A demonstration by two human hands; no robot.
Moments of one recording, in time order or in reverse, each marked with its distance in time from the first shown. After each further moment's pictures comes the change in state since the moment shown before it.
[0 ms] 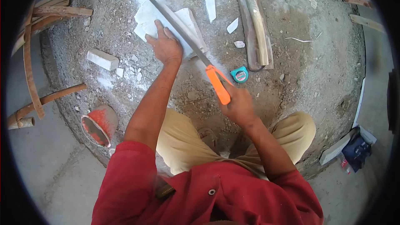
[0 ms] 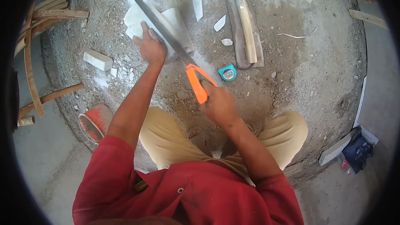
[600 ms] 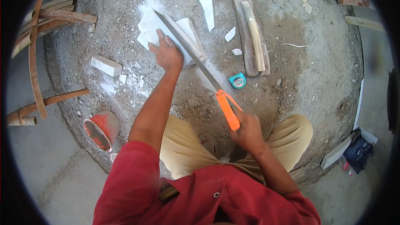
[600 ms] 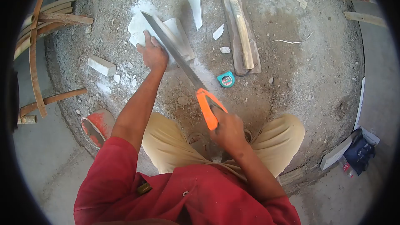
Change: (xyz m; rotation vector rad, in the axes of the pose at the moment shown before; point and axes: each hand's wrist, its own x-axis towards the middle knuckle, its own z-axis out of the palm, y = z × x) left_hand 0.003 -0.002 0.002 0.003 -0.003 -0.077; right_hand -0.066 -0.005 -0.026 0.018 0.009 0.041
